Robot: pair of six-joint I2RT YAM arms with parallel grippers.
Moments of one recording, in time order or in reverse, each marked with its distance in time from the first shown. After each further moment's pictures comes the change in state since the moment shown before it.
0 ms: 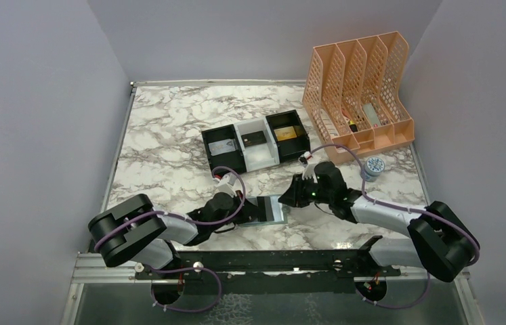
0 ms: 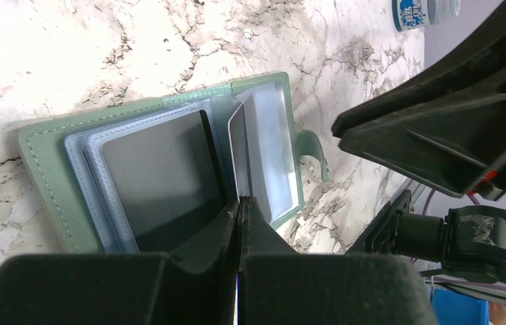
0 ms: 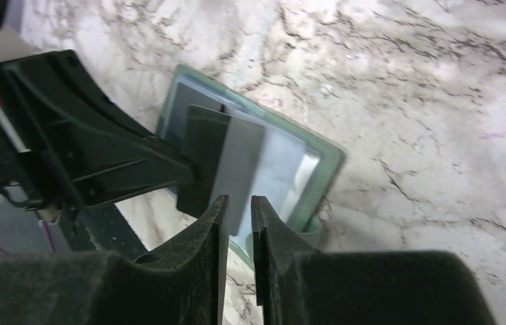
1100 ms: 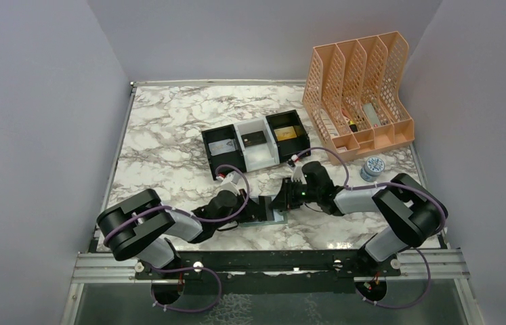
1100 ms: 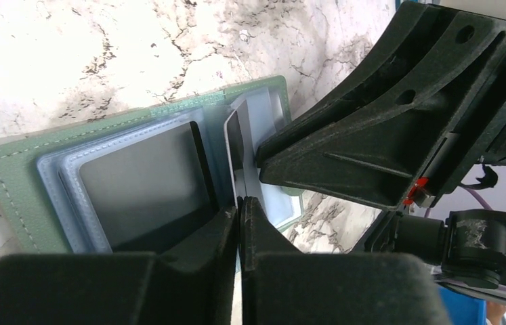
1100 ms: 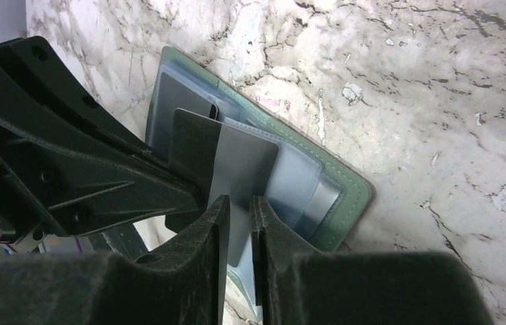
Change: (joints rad) left arm 0.000 0.076 0.043 0.014 0.022 -0.002; right arm 0.009 0.296 0.033 0.222 -0.133 0.074
